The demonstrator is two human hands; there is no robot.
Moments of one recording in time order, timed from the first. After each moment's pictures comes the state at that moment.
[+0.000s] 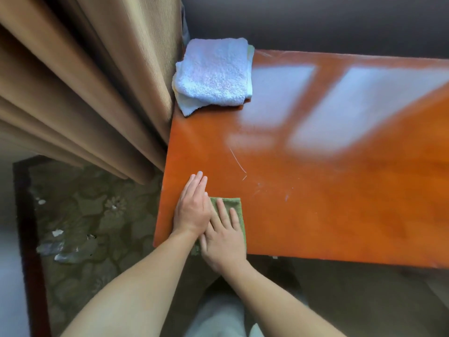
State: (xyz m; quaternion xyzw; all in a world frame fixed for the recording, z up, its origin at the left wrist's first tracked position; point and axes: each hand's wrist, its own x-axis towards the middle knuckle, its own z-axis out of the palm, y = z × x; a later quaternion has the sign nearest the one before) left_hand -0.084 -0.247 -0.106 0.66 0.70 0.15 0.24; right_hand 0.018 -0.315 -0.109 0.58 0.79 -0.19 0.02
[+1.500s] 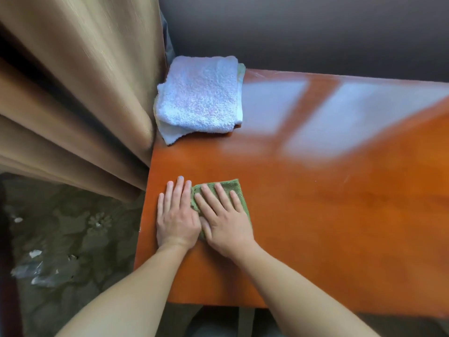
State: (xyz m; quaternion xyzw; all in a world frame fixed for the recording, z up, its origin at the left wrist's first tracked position) left_hand -0.076 -0.178 -0.113 0.66 0.74 0.03 0.14; right_hand 0.063 -0.184 -0.113 0.52 0.84 -0.15 0.00
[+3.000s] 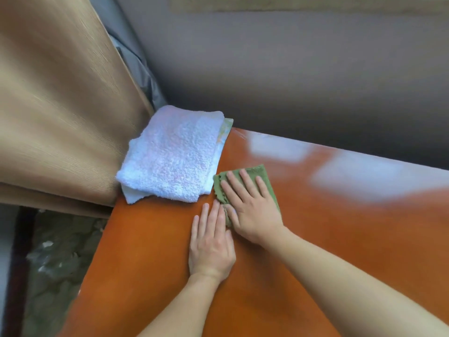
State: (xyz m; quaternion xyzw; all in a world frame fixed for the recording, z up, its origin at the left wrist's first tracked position) left_hand 0.108 -0.046 -0.112 0.63 0.77 0.04 0.13; right_hand 0.220 0.054 -0.112 0.43 0.89 -0.13 0.01
